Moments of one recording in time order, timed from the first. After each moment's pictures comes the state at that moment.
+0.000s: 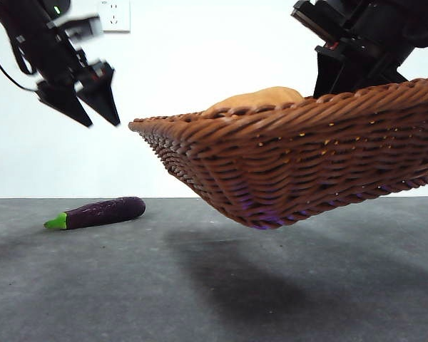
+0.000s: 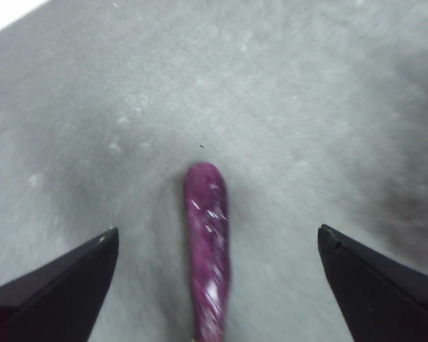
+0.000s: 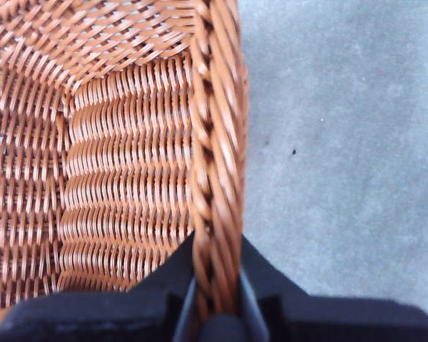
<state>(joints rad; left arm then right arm) -0.11 1.88 1.71 -0.69 0.32 0.48 0.42 1.36 1.03 -0.59 -0.34 0.21</state>
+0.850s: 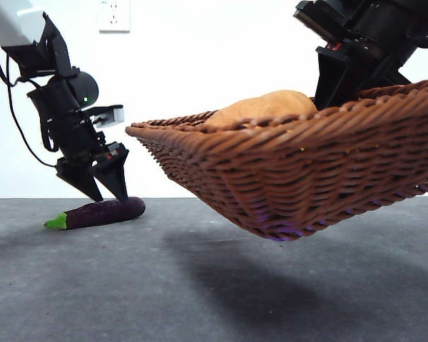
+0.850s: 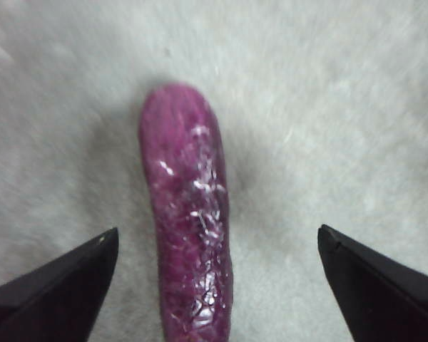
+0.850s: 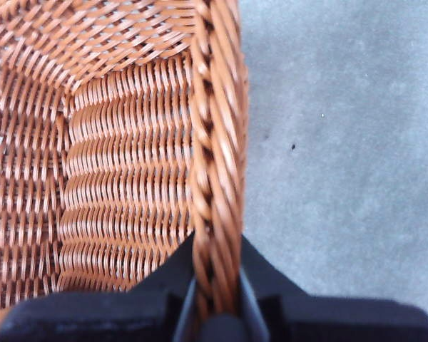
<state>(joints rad) -0.12 2.22 1.87 -0.79 0.32 0.53 0.42 1.36 1.03 -0.61 -0.34 0.16</state>
